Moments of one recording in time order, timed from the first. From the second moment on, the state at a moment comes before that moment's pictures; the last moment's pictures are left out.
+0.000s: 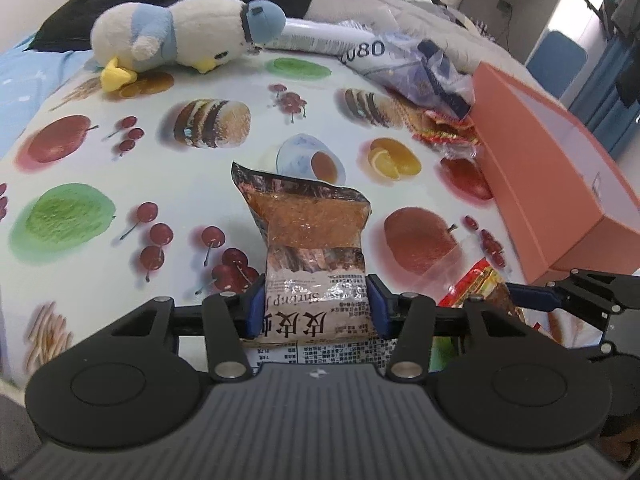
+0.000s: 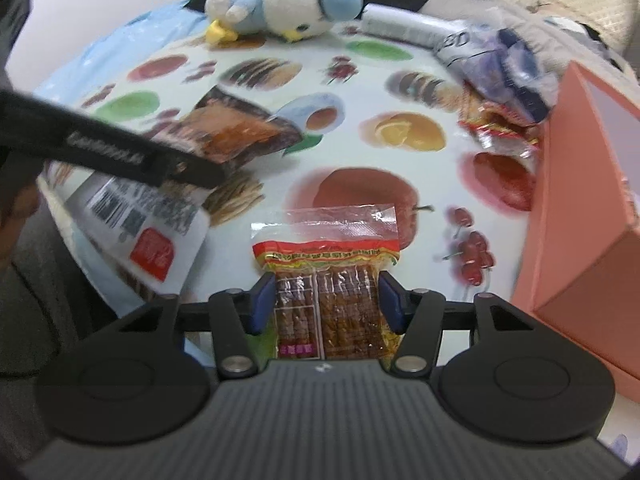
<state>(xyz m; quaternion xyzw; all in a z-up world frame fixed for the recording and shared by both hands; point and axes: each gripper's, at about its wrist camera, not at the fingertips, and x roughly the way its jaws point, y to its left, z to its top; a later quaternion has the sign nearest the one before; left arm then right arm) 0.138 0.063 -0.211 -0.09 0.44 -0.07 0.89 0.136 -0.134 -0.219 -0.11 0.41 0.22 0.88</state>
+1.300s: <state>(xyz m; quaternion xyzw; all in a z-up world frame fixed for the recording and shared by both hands) 0.053 -0.061 -0.078 -0.09 0.36 -0.20 0.91 0.018 -0.254 -0.083 0.06 0.26 0.04 0.96</state>
